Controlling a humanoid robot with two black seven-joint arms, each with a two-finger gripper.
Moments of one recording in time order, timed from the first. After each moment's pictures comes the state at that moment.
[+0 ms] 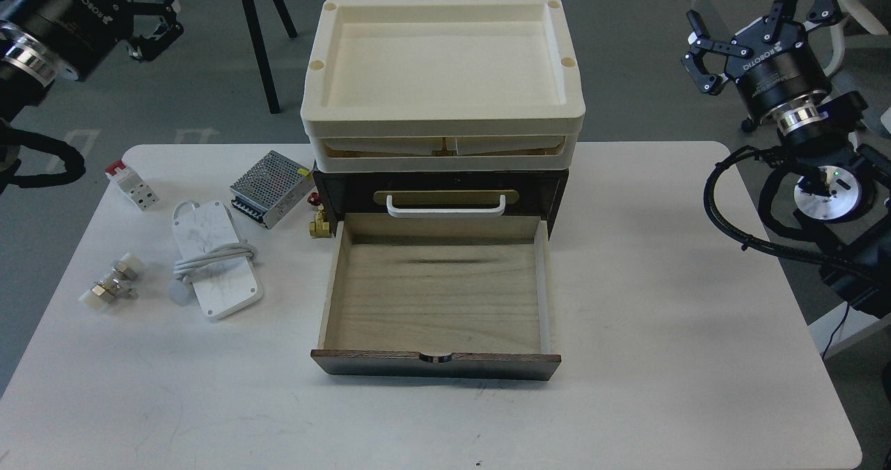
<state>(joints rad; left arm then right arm) -0.84 0.69 -0.81 -0.91 0.02 -0.49 -0.13 0.82 -0.45 0.75 0.72 0.02 0.49 0.42</state>
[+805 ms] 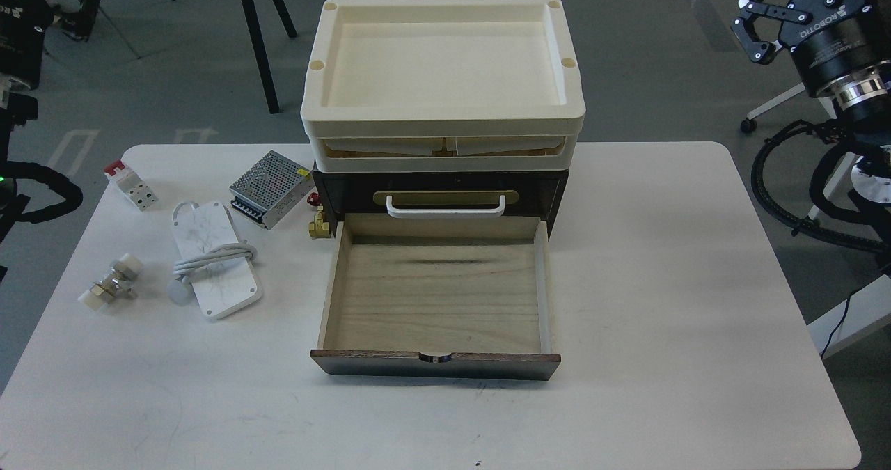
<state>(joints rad) -0.57 0.73 -1.13 -1.20 -0.05 -0.49 -0.40 0.82 -0.59 0.78 0.82 0.02 0.49 0.42</state>
